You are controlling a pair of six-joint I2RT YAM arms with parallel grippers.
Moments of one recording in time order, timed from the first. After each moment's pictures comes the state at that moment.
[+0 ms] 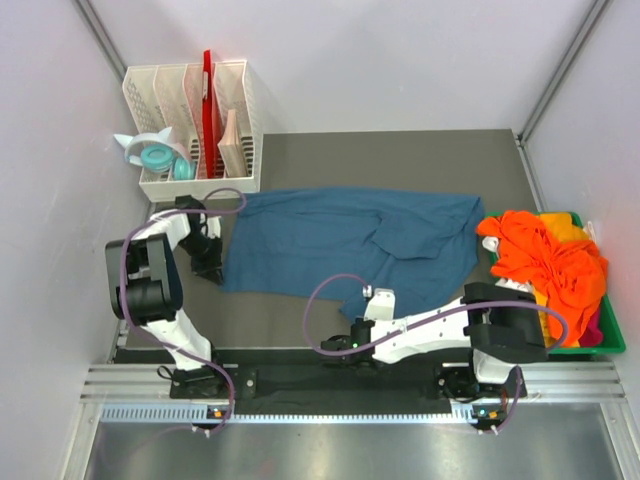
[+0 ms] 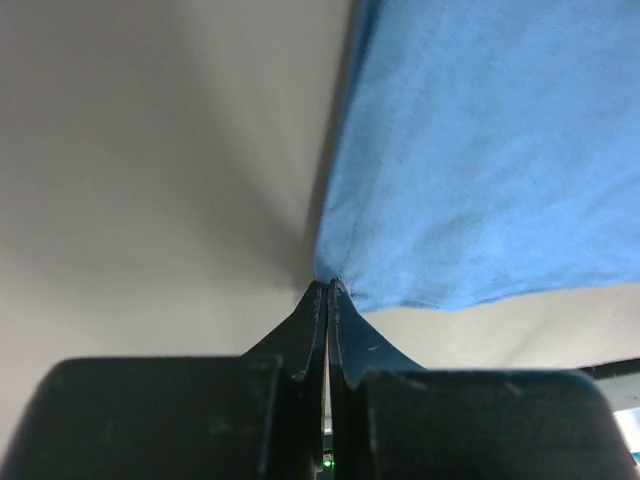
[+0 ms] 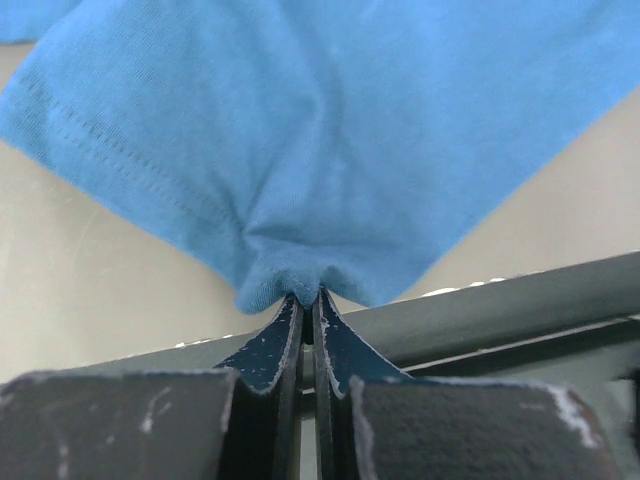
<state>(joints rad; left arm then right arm) 0.17 1.74 1.07 -0.86 0.20 0.08 1.51 1.69 0.93 -0.96 0.70 1.72</state>
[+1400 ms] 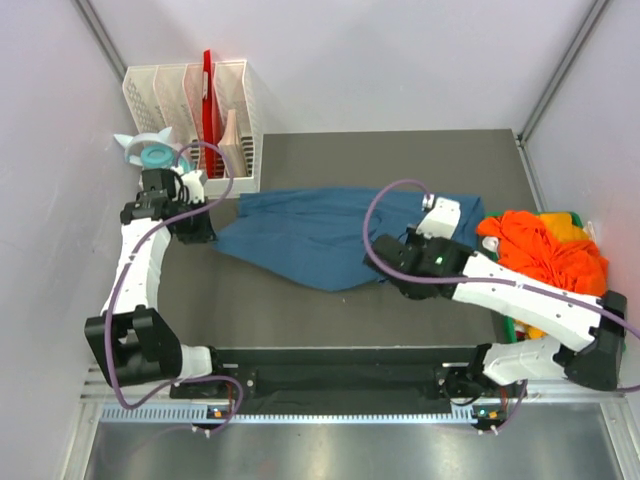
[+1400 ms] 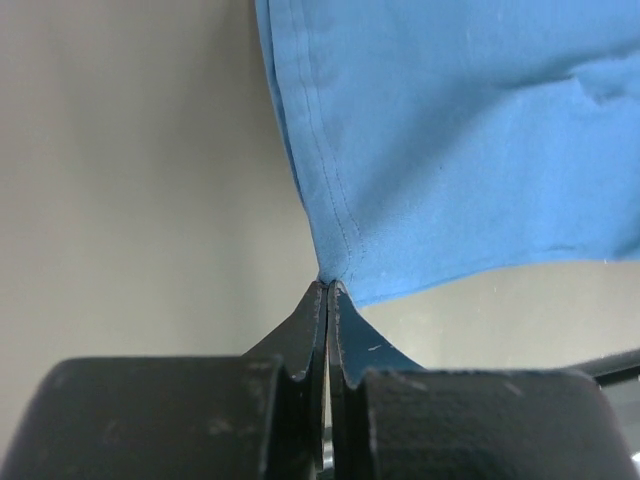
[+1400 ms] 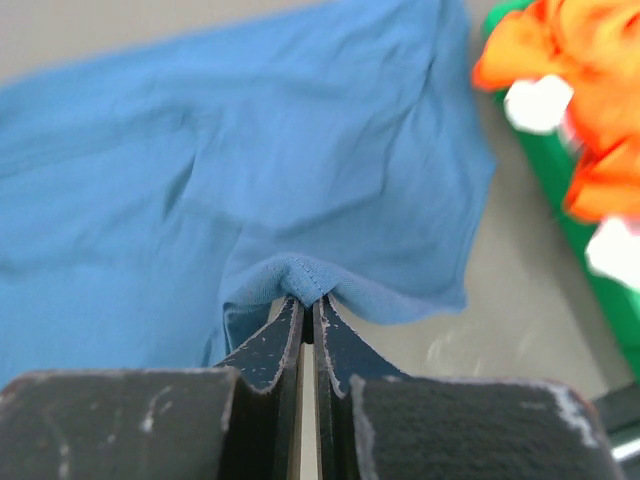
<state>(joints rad) 0.17 1.33 1.19 -0.89 0.33 0.08 1.10 1.27 1.20 -1.22 1.07 1.31</state>
